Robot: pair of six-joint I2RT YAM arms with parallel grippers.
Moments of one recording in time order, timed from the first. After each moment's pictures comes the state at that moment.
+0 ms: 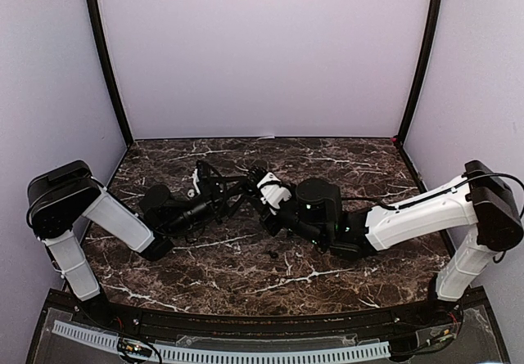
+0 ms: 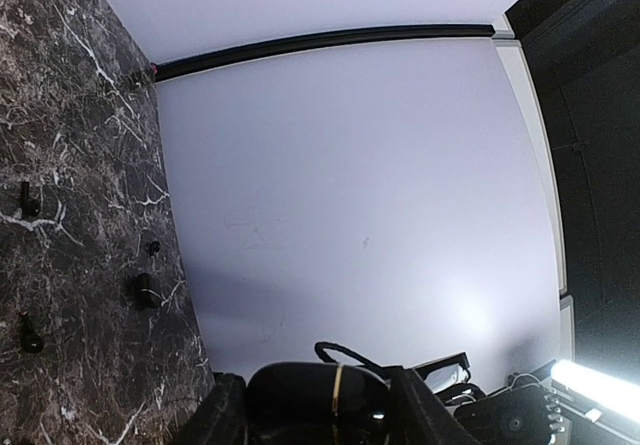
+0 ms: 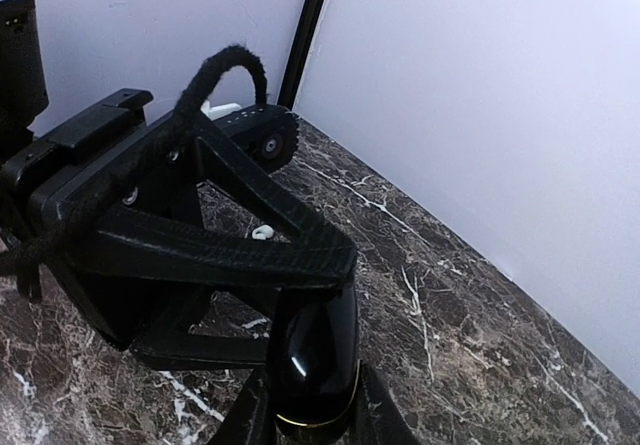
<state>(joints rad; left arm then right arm) -0.79 1.75 0.53 1.44 0.29 -1.48 1.19 1.64 0.90 0.56 0.35 -0.21</state>
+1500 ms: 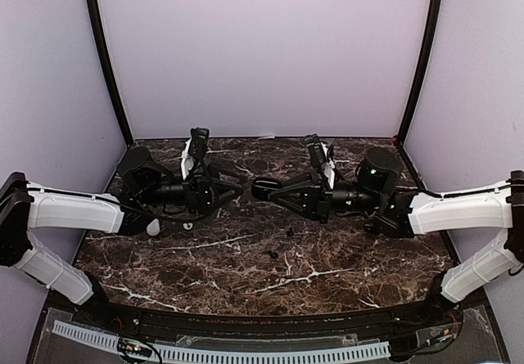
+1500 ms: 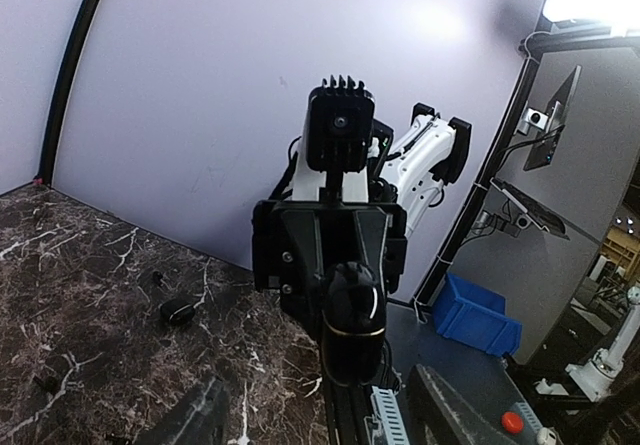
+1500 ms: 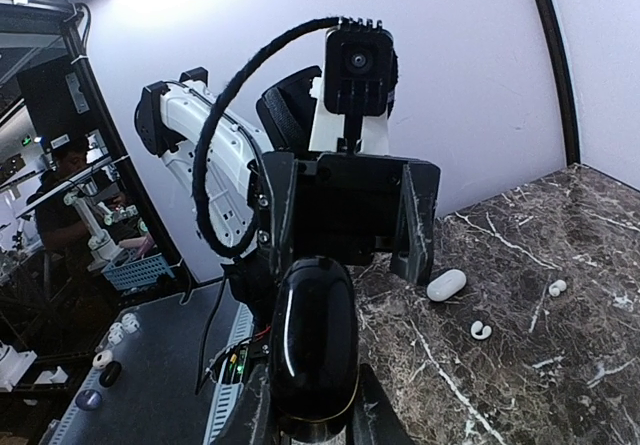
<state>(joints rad) -0.72 1.39 0.66 0.93 0.83 -0.55 0.90 1.36 0.71 0.72 -0.66 0.39</state>
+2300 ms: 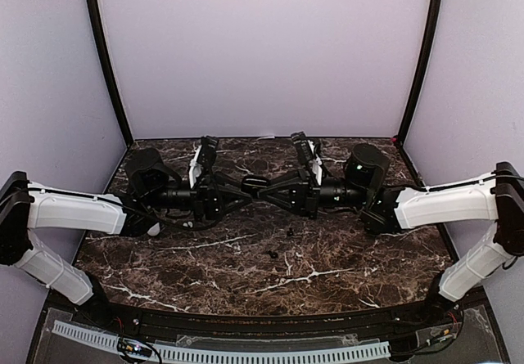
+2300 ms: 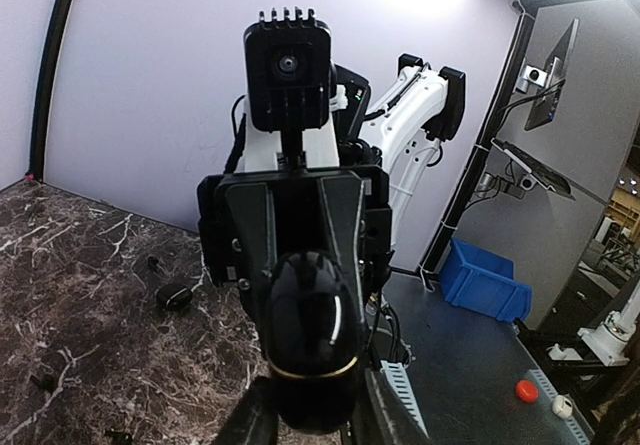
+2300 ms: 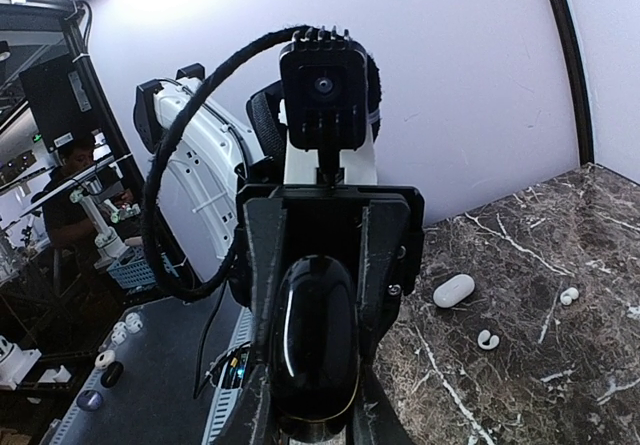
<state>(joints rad) -0.78 1.40 0.68 0.83 0.84 -0.42 0.90 1.47 0.79 0.76 -0.70 0.40</state>
